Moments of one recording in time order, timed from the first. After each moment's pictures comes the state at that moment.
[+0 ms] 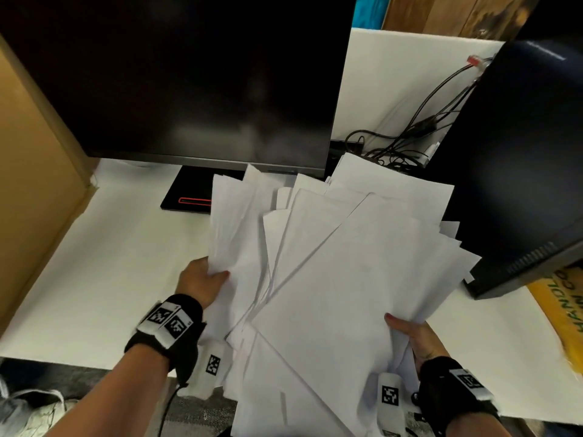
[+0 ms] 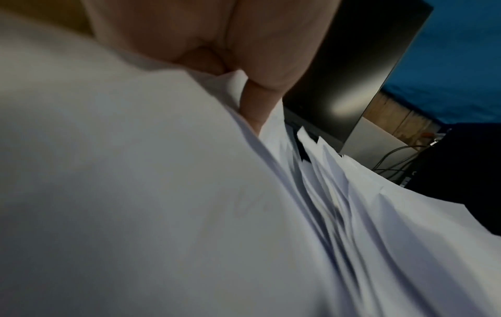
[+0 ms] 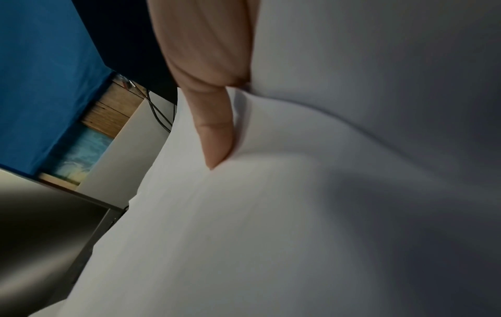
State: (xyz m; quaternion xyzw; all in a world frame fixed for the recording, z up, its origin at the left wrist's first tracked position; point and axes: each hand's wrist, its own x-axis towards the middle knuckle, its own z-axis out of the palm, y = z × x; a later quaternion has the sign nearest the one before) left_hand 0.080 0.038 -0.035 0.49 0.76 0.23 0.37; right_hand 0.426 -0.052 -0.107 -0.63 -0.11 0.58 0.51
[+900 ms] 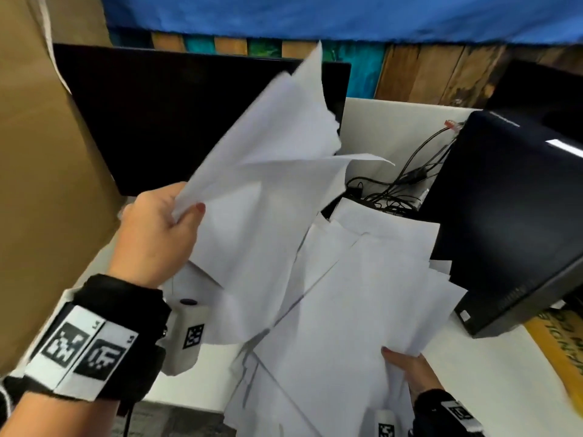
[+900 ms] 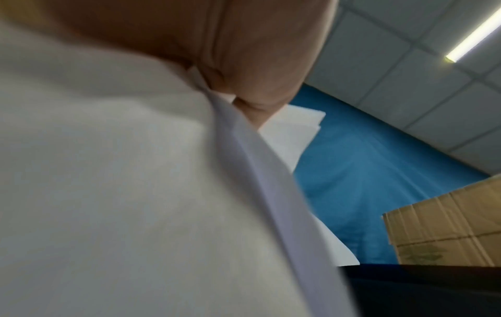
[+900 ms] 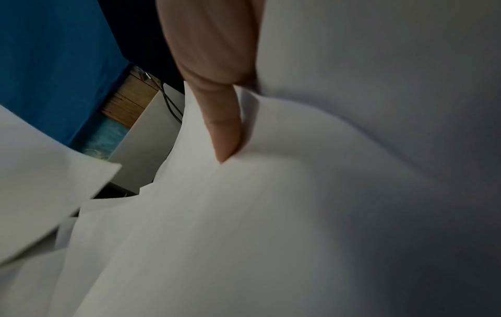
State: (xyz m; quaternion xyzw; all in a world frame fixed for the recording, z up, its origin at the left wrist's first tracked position) left_hand 0.082 -0.001 0.165 0.64 0.61 0.44 0.12; right_hand 0.424 -0.047 -0.096 -0.65 -0.17 0.55 0.49
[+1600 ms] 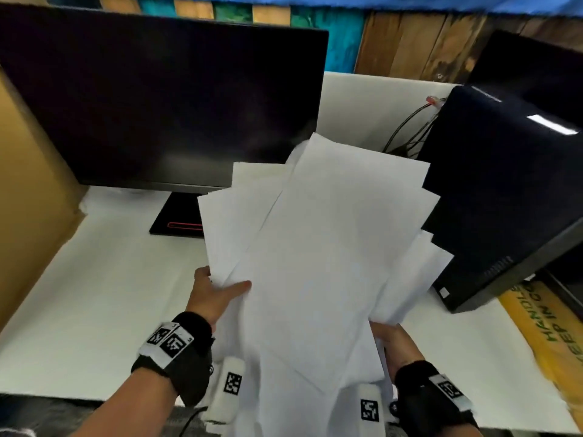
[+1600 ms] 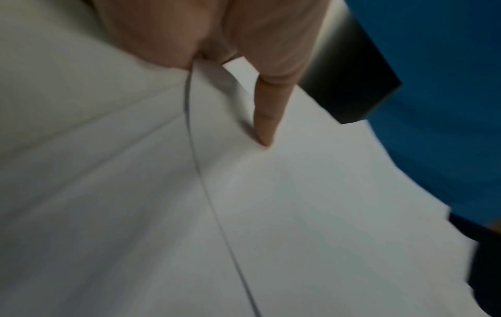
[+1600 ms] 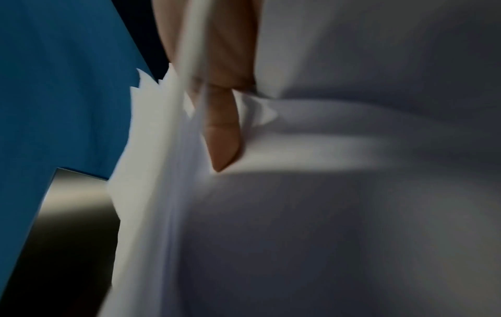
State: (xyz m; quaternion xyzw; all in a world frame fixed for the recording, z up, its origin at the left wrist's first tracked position) left_hand 0.118 0.032 -0.012 0.36 0.66 0.40 0.53; right_hand 0.398 -0.046 -0.054 -0.57 -0.18 0.61 0.52
